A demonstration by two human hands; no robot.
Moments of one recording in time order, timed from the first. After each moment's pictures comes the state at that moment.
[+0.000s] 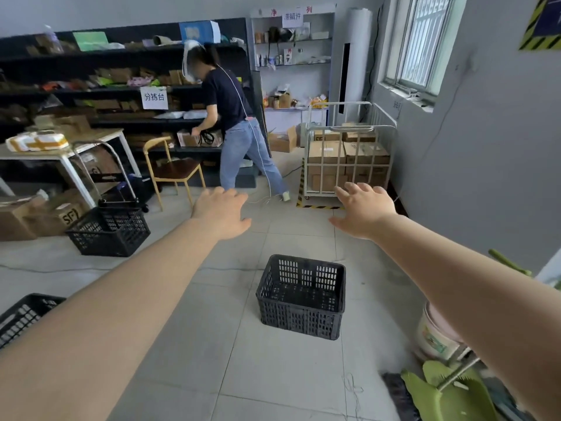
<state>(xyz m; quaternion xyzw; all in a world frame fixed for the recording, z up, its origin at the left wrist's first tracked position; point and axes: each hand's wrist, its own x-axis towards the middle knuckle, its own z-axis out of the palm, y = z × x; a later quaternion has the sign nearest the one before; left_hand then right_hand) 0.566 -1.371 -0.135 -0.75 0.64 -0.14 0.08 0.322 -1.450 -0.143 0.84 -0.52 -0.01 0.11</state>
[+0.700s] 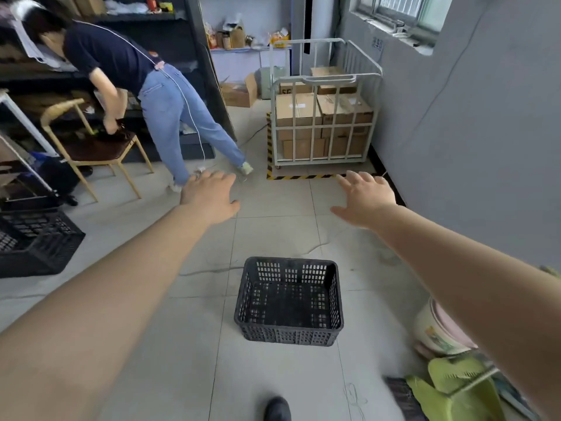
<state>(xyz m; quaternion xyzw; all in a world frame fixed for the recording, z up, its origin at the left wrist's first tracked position) 0.674 -1.739 -0.205 -0.73 0.67 -0.06 0.08 0.405 -1.785 -0.221 0.80 -0.59 -0.07 0.06</state>
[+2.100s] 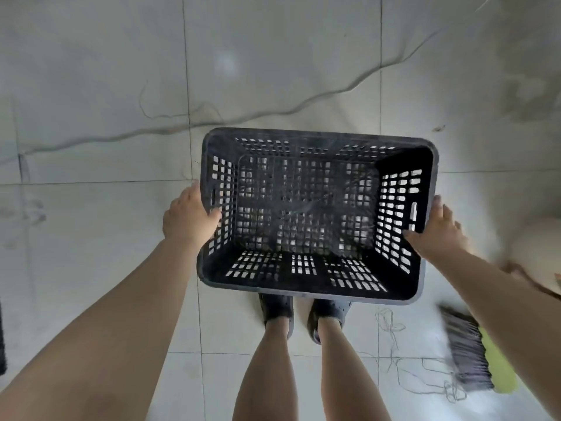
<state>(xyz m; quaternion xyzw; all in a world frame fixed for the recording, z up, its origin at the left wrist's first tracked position) 0.776 -1.963 -0.863 -0.82 0.47 0.28 0.15 0.382 -2.002 -0.864 0.51 -0.76 -0.25 -0.32</state>
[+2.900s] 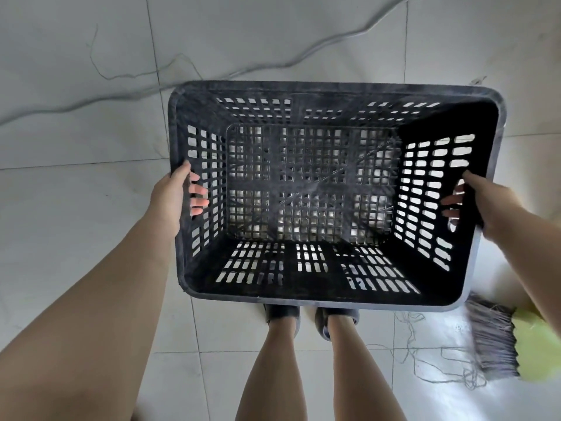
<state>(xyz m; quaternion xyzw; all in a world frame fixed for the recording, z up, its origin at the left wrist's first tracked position) 0.808 -1.969 -0.980 -0.81 0.05 0.55 -0.20 0.344 -2.026 -0.984 0.15 -0.84 0.09 -0.52</state>
